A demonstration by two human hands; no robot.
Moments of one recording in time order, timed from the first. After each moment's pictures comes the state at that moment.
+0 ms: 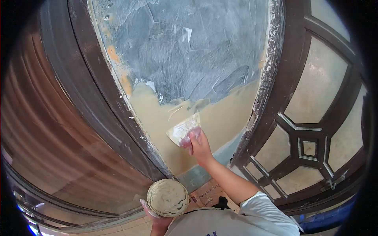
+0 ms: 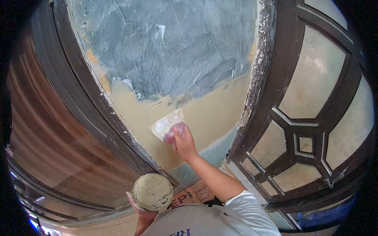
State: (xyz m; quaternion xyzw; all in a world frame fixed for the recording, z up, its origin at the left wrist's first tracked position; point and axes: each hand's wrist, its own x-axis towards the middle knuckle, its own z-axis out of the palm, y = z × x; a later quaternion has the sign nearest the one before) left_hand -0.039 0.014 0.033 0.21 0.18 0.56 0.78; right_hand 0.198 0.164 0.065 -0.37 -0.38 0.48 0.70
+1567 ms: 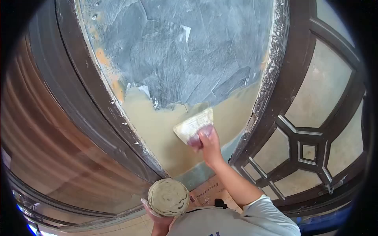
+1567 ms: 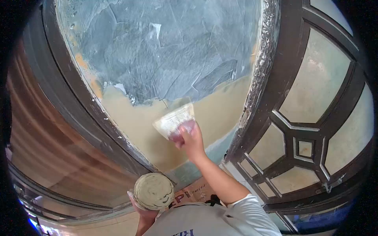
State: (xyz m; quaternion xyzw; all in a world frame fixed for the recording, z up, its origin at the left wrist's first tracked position) left_hand -0.034 0.025 0.000 0.74 0.38 0.53 0.17; right_hand 0.225 0.149 0.091 -0.39 -0.33 0.45 0.73
